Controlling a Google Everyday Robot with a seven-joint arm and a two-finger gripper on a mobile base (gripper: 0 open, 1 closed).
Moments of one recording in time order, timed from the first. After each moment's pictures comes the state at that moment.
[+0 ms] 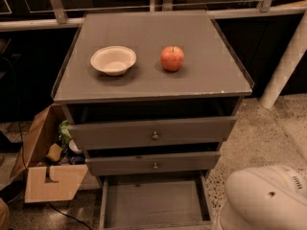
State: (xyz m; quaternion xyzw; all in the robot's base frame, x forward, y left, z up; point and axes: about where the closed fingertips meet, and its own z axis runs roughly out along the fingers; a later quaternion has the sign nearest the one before) arm 0.229 -0.154 0.627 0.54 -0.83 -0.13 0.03
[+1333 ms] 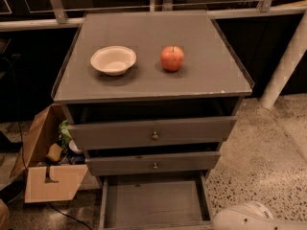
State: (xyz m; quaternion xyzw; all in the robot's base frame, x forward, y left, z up) arm 0.177 -0.146 0.502 0.45 -0.87 -0.18 0.09
